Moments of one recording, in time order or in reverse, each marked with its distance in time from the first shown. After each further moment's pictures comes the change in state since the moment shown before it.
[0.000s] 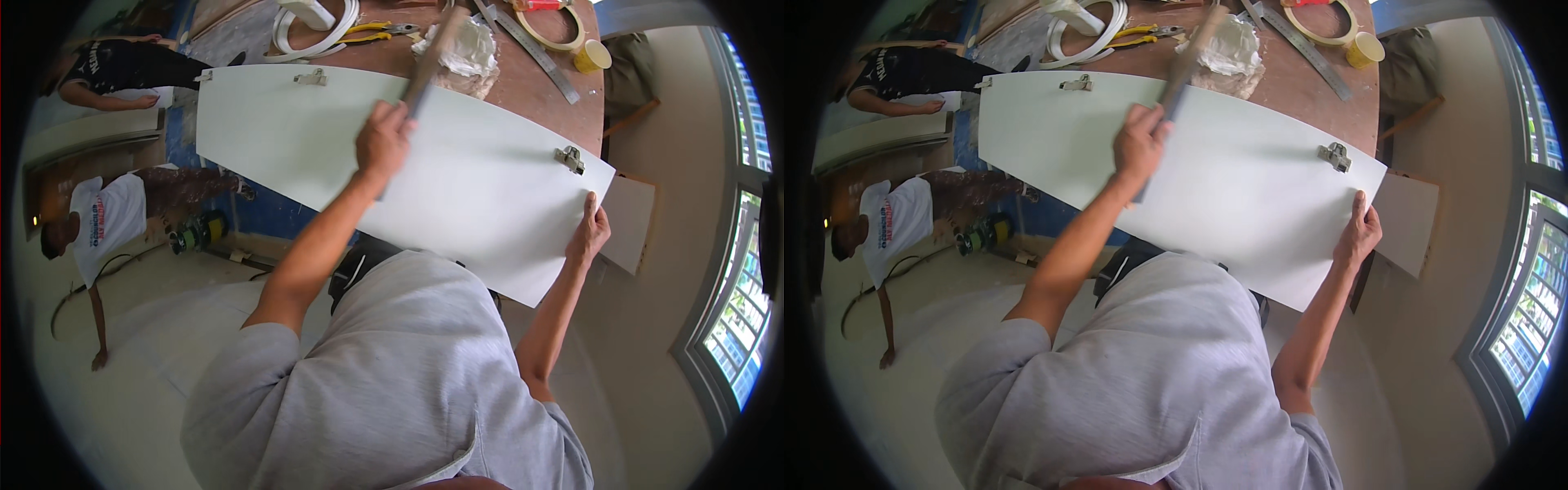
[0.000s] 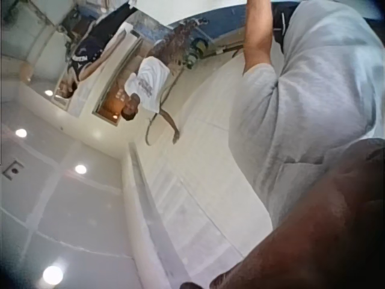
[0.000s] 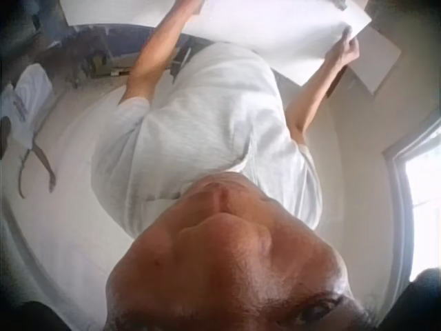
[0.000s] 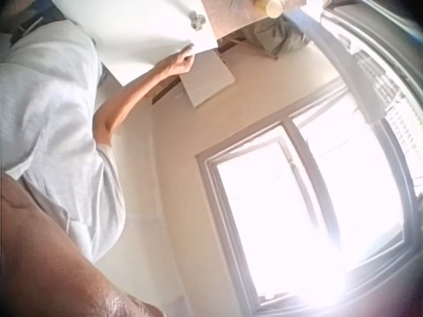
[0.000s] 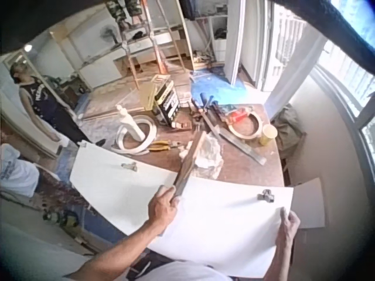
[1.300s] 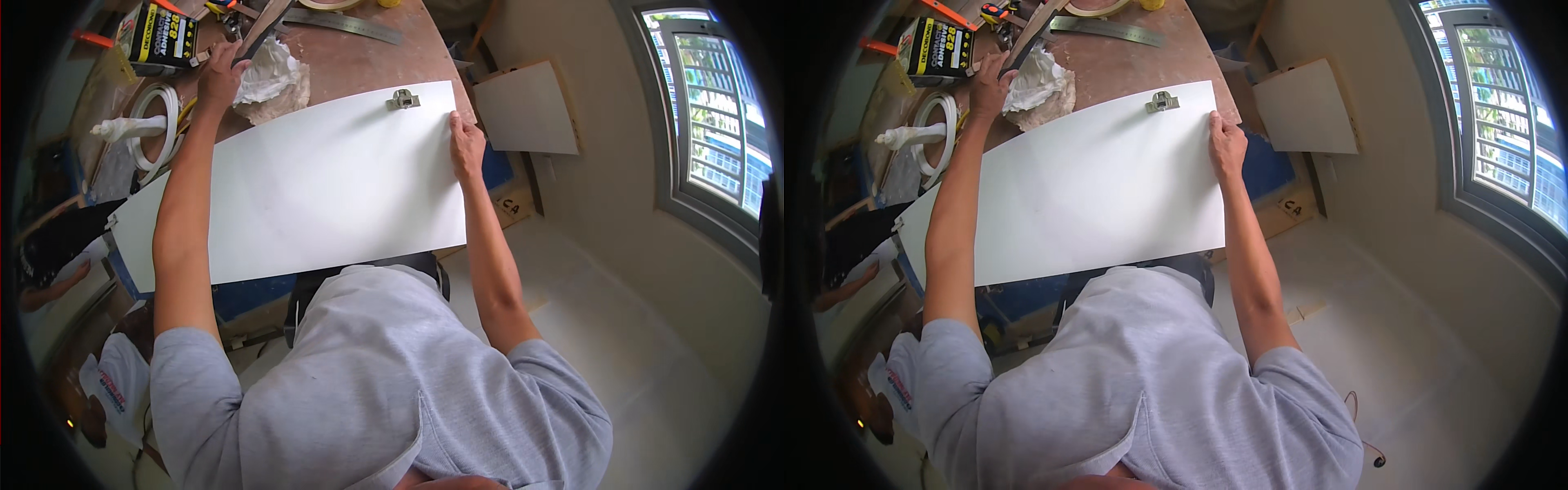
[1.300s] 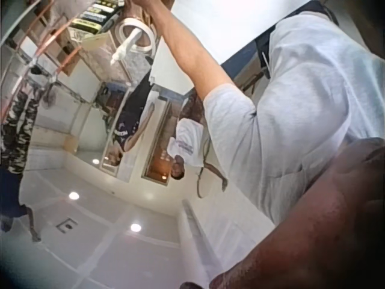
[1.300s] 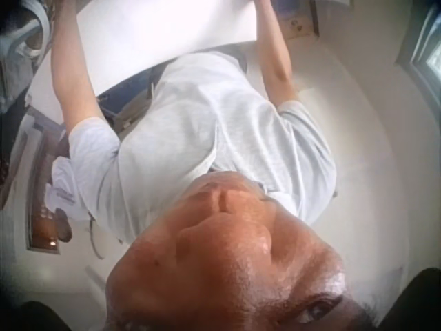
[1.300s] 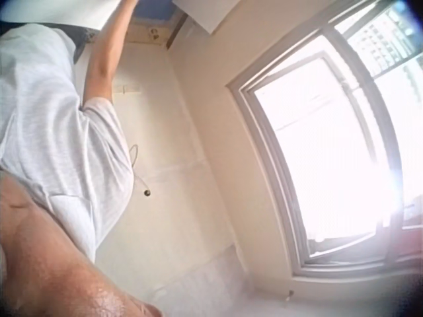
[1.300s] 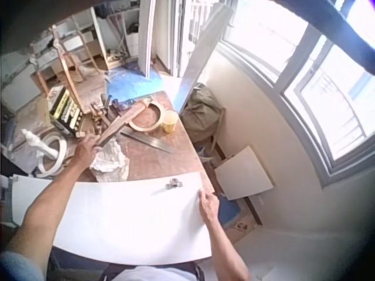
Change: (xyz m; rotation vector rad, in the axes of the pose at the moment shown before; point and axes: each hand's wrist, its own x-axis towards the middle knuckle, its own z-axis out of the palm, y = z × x) left_hand 0.249 -0.021 0.096 0.110 -0.112 0.734; right_hand 0.031 0.050 0.014 -0.231 0.062 0.115
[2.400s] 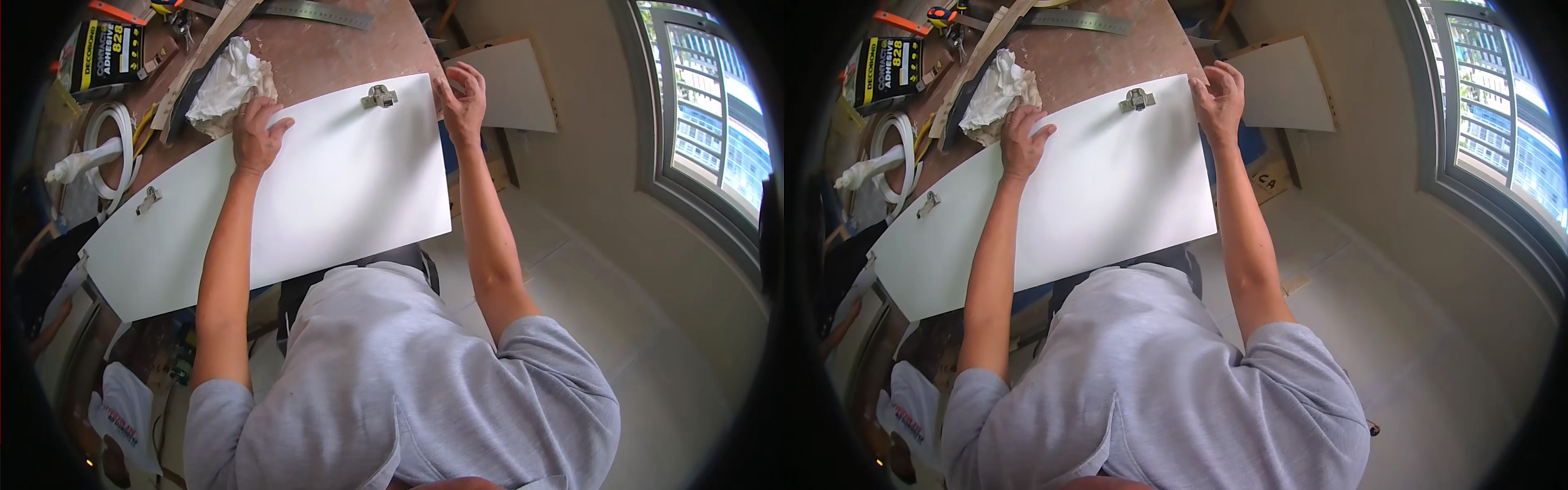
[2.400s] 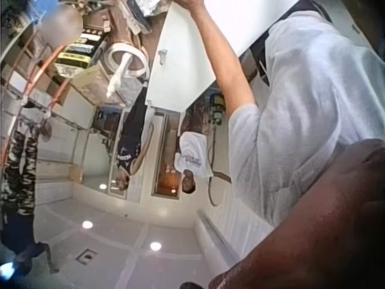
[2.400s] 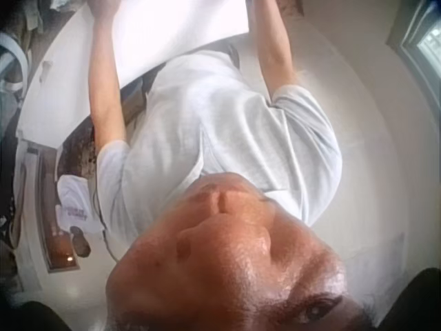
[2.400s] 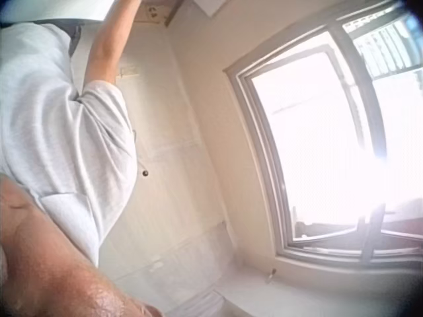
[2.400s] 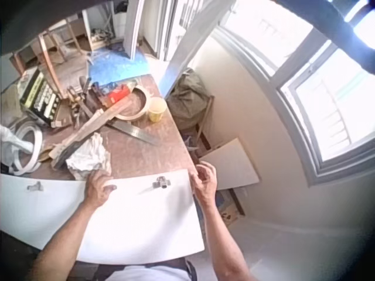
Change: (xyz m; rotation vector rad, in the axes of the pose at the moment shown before) left_hand -0.085 0.152 0.063 -0.402 -0.083 -0.085; right_hand 0.054 -0.034 -0.002 0.158 0.112 -0.393
